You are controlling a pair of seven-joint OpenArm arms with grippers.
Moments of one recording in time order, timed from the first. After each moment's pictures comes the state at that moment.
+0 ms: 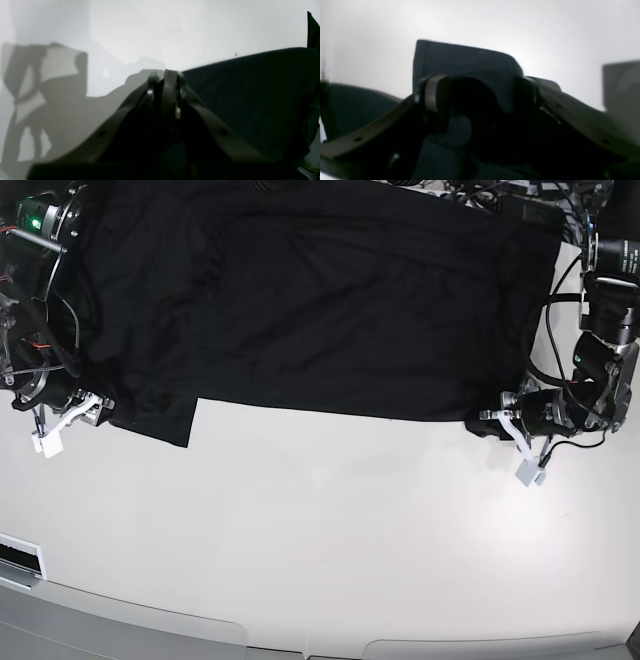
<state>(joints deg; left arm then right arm) -22.6 -27.5 10.3 39.5 -46.6 -38.9 45.5 11.8 19.5 25.8 47.3 32.7 39.9 -51.6</state>
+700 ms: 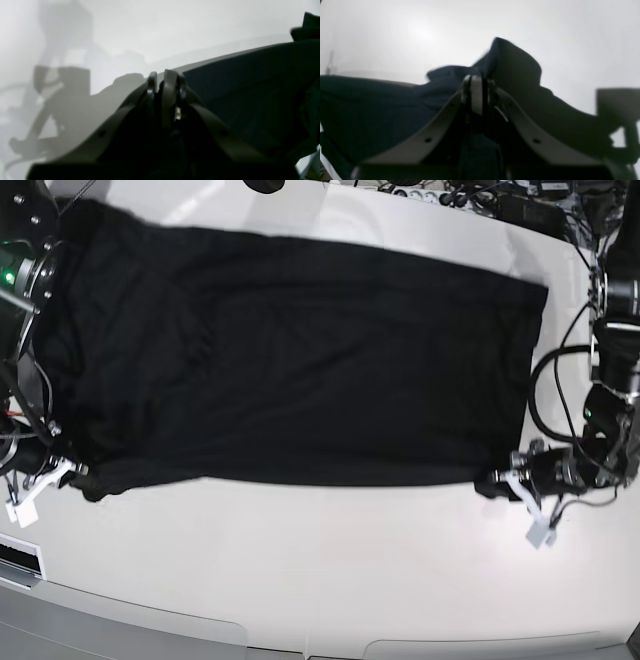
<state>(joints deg) -33.3 -27.5 10.4 39.1 -44.5 -38.5 45.1 24.0 23.2 25.4 47.0 31.5 40.4 -50.7</state>
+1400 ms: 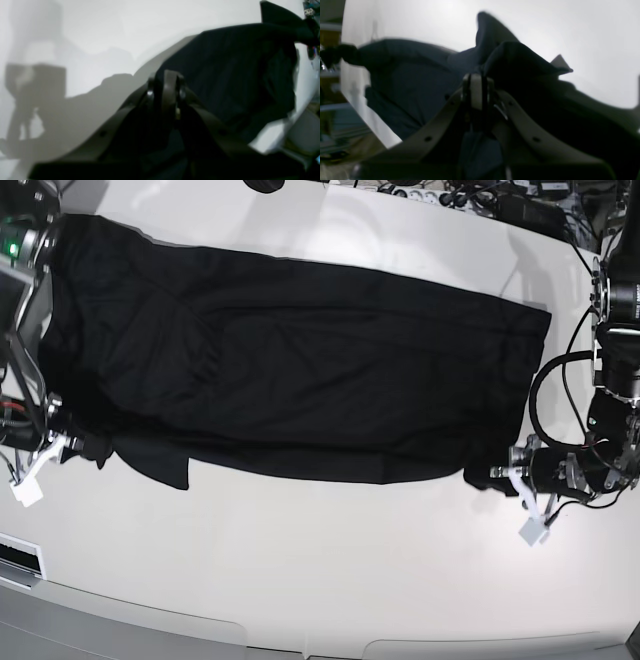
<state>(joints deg) -33.4 -27.6 10.4 39.1 -57.0 -43.7 60.3 14.3 23.5 25.4 62.1 54.0 40.4 -75.5</state>
